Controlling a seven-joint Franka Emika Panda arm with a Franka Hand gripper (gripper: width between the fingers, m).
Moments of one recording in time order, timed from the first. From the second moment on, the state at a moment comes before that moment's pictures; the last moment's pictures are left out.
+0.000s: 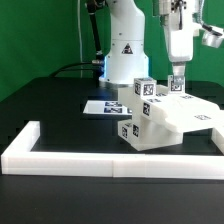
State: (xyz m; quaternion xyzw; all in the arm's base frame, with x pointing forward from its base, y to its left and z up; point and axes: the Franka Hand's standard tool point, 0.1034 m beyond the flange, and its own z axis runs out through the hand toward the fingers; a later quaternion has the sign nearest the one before) arm 0.519 0.067 0.116 -0.64 0.77 0.00 0.07
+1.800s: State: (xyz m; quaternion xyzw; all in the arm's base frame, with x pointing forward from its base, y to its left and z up) arm 0.520 0.066 0.116 -0.98 0.20 -0.04 0.04
